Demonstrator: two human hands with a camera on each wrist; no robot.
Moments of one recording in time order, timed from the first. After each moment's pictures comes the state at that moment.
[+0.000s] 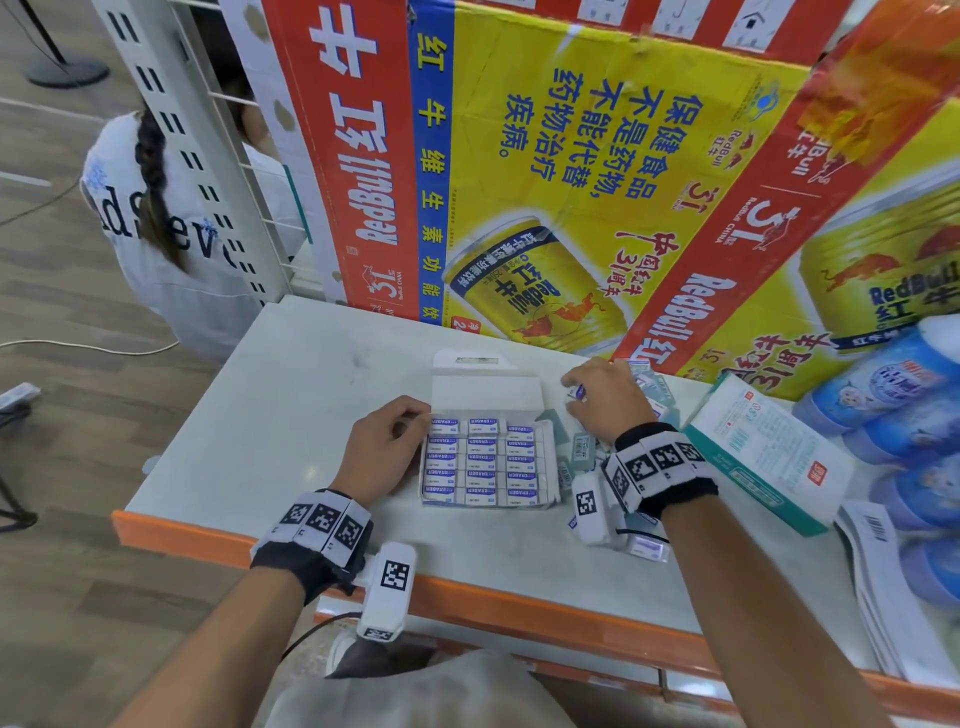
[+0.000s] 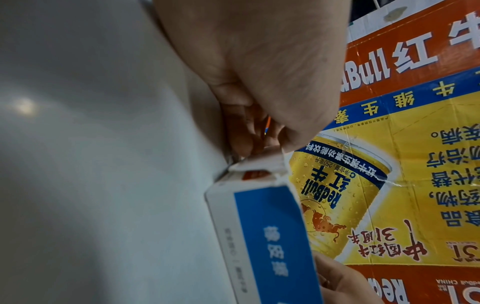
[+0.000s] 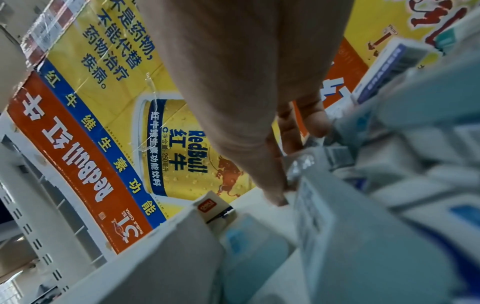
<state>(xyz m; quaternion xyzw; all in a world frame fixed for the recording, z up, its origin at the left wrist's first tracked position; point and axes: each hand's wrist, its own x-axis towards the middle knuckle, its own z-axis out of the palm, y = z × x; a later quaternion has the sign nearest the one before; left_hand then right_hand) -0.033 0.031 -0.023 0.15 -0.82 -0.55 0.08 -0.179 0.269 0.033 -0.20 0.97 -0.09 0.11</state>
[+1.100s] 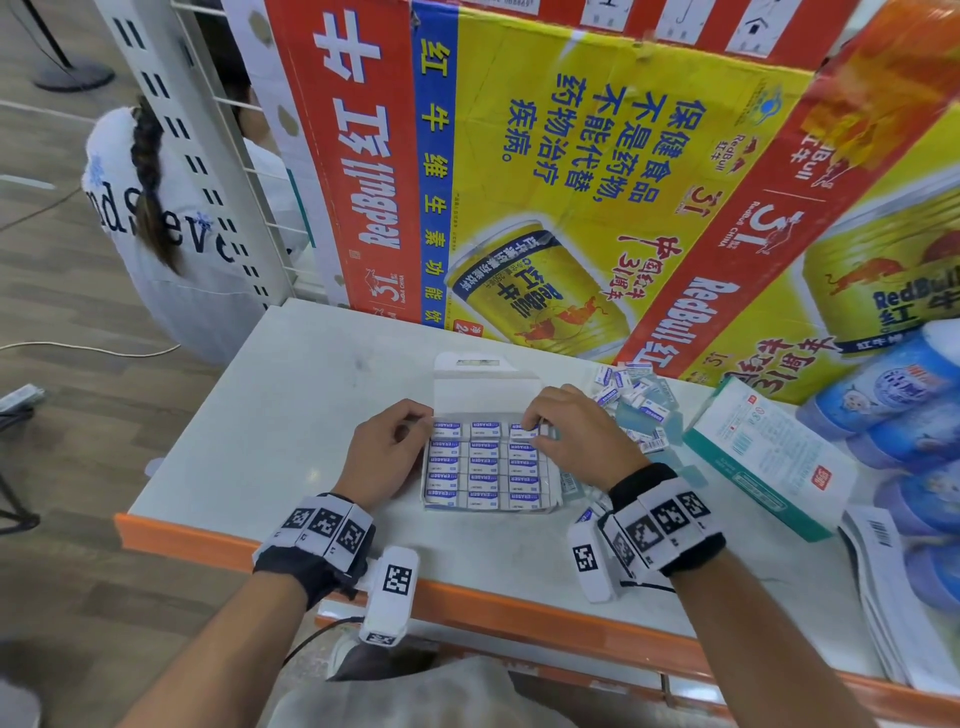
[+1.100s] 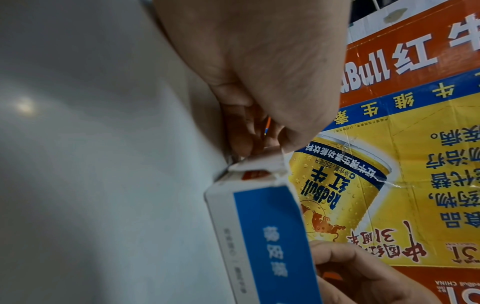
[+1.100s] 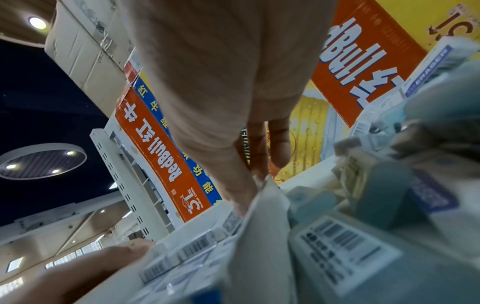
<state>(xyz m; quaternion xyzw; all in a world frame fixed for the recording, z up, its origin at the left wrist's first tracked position) -0.031 0.033 -0.019 0.16 -0.82 -0.54 0.08 -0.130 0.253 0.047 -0.37 0.90 -0.19 0.12</state>
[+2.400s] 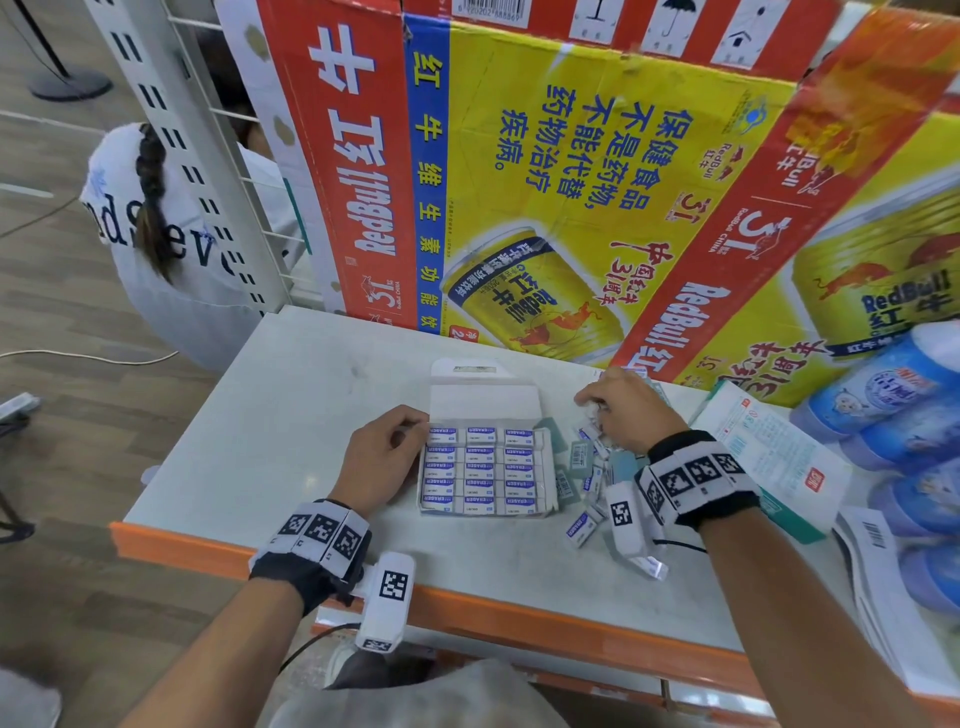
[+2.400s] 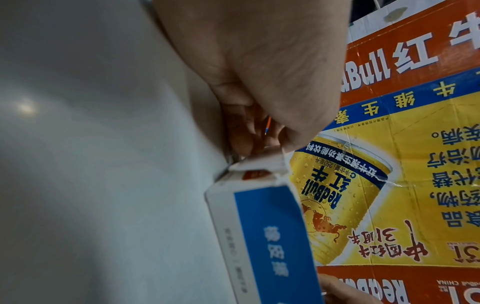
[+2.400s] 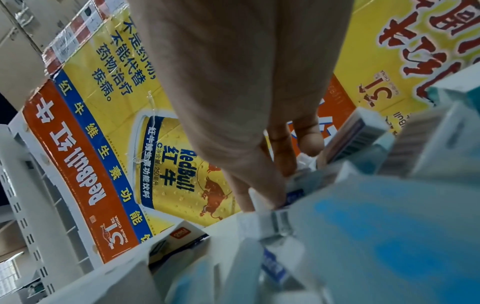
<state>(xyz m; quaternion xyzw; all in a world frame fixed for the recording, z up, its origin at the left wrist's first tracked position) -0.033 0.032 -0.023 0.15 -0.83 -0.53 0.09 -0.182 0.292 0.051 -0.23 0.95 -0.09 0.18</state>
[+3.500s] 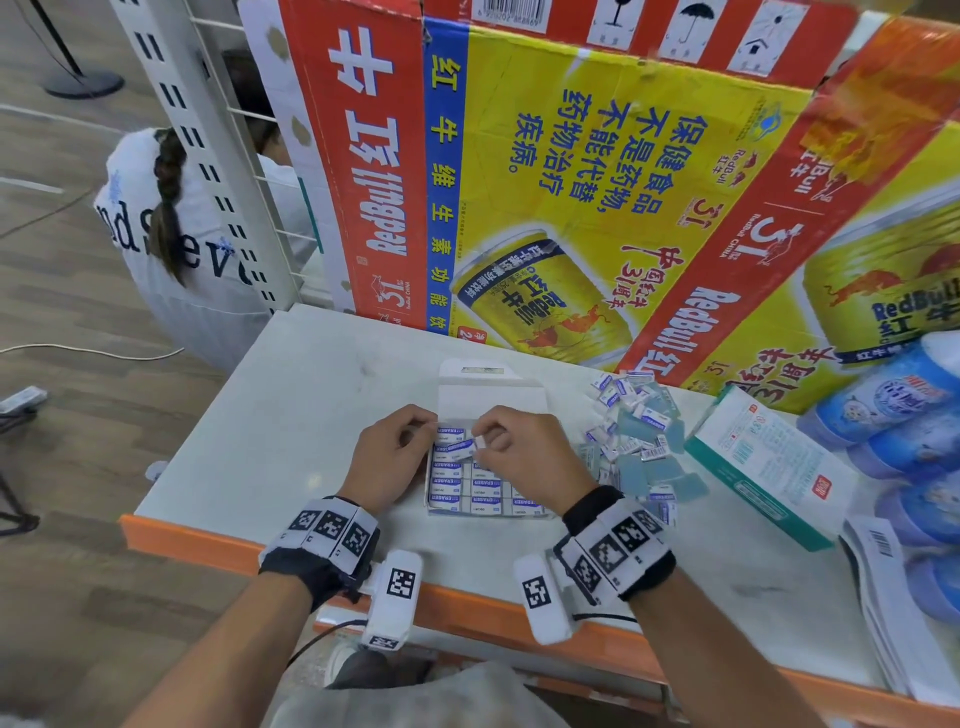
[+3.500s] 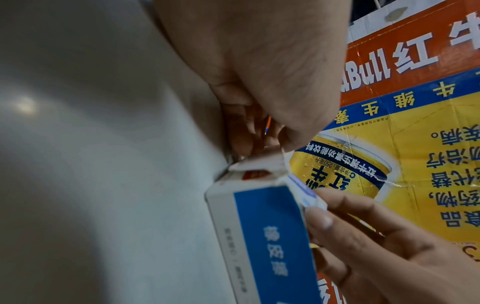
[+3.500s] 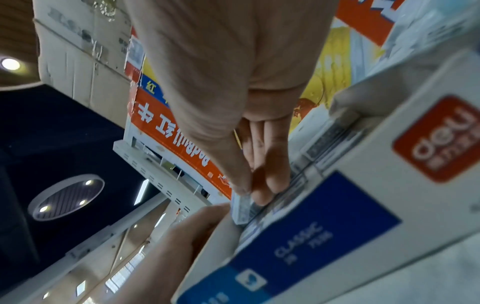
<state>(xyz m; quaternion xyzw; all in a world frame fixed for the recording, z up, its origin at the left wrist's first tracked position) -0.033 0.032 -0.021 0.16 -0.83 -0.52 0.09 -0.095 0.209 0.042 -0.26 0.87 -0.39 0.17</state>
